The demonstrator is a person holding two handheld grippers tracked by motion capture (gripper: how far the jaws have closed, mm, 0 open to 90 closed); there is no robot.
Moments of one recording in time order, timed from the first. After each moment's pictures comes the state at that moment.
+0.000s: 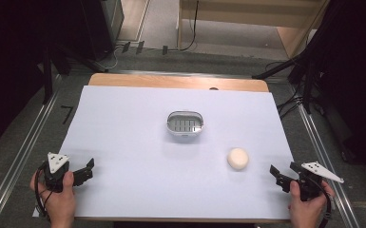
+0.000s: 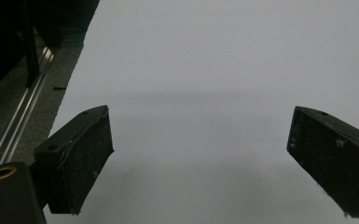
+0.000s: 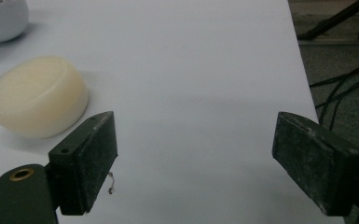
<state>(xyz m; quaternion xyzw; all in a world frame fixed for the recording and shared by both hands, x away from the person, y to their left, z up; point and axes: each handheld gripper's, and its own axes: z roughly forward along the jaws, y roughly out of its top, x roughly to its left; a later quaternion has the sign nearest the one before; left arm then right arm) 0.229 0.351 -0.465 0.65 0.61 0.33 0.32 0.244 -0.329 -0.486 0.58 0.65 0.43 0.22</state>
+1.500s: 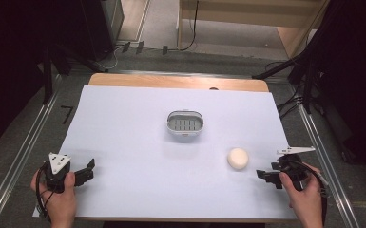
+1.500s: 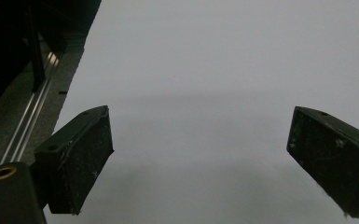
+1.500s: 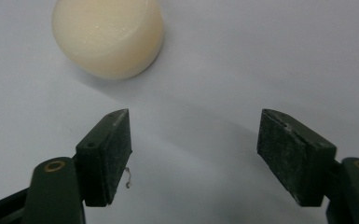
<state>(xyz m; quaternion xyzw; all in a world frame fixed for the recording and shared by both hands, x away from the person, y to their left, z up) 0.228 0.347 -0.465 0.65 0.60 0.34 0.31 0.280 -0.289 -0.451 0.53 0.80 0.28 0.07</state>
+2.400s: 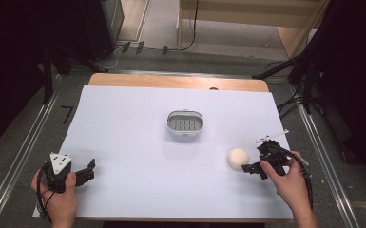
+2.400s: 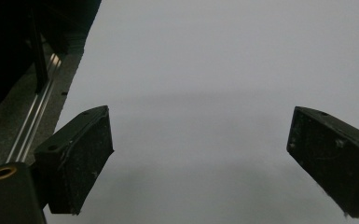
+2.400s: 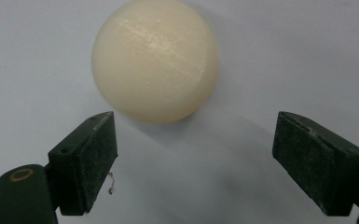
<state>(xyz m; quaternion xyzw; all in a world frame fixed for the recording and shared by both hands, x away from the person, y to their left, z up) 0.229 0.346 -0.466 0.66 0.59 0.34 0.31 0.317 -0.242 -0.439 0.51 0.83 0.22 0.03</state>
